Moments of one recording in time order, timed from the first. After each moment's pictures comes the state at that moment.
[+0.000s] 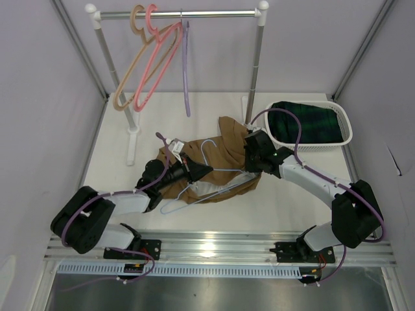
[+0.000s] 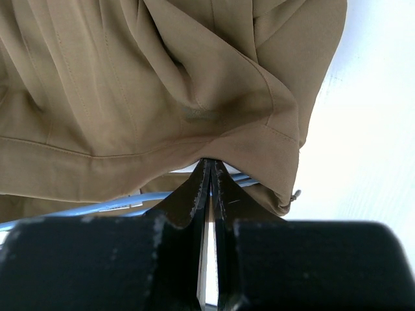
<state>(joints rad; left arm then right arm) -0.56 1.33 0.34 0.99 0.49 -0.66 0.62 1.45 1.01 -0.47 0.16 0.46</state>
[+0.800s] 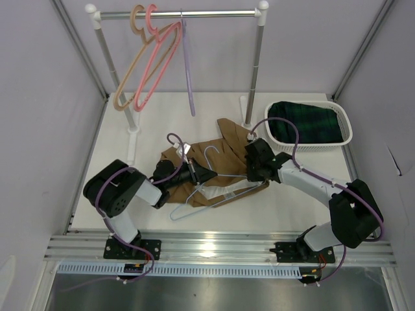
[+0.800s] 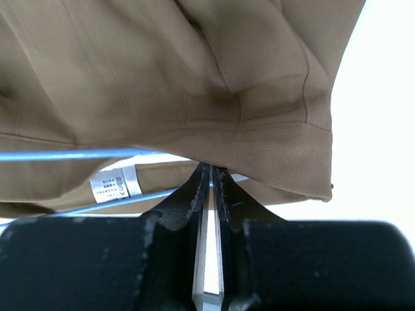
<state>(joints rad) -0.55 1.72 0.36 1.26 0.53 -0.86 0.63 1.45 0.93 -0.49 0.14 0.46</state>
